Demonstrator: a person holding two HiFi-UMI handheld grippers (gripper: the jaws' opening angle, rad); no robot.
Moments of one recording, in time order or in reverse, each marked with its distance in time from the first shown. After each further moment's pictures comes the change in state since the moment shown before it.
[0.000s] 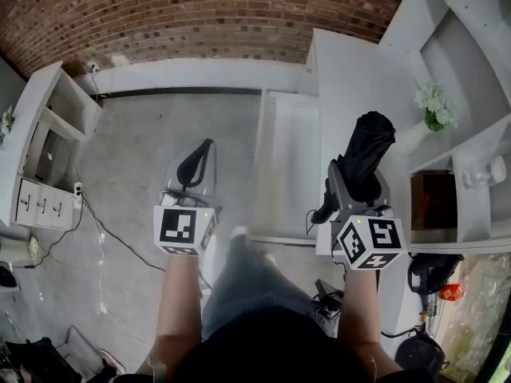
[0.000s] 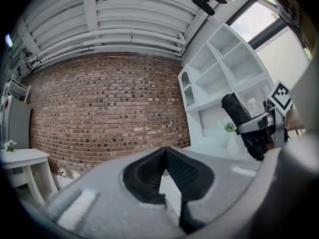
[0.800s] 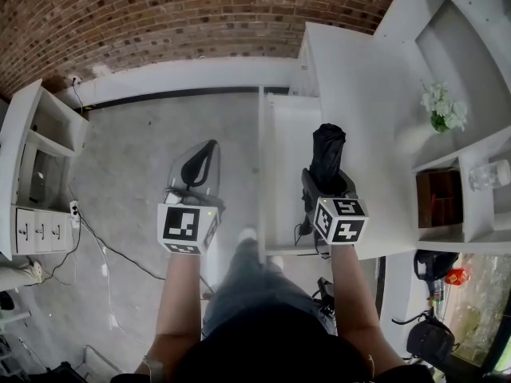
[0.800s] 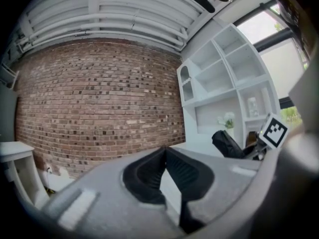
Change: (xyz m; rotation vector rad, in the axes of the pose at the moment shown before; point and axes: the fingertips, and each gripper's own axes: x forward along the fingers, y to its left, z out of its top) left arm 0.065 0.040 -0.037 -0.043 0.072 -0.125; right arm 0.106 0.015 -0.126 0.100 0.337 -0.049
